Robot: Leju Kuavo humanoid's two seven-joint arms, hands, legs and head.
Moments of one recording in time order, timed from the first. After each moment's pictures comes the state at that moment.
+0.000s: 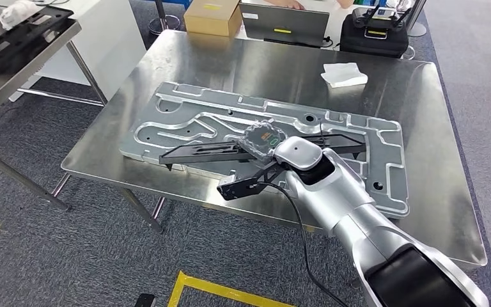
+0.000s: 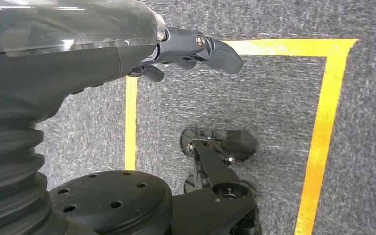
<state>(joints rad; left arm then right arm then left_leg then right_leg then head) -0.03 -0.10 0.29 -0.18 -0.27 0.10 -0.24 -1.08 0.29 0.82 -0.59 1.25 0.02 -0.26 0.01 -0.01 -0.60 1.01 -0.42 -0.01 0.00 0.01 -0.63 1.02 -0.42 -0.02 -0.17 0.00</state>
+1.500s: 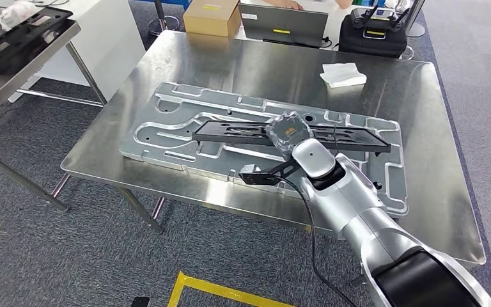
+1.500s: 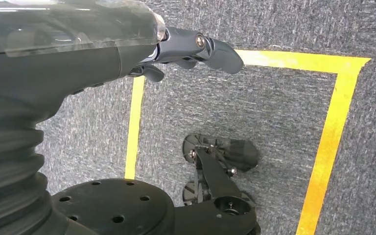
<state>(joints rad) -0.02 -0.11 0.35 -0.18 -0.27 0.14 -0.23 -1.05 0.26 0.69 -0.53 1.51 -0.17 -0.03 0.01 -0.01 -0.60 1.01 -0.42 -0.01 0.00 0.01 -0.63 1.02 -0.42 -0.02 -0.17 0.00</state>
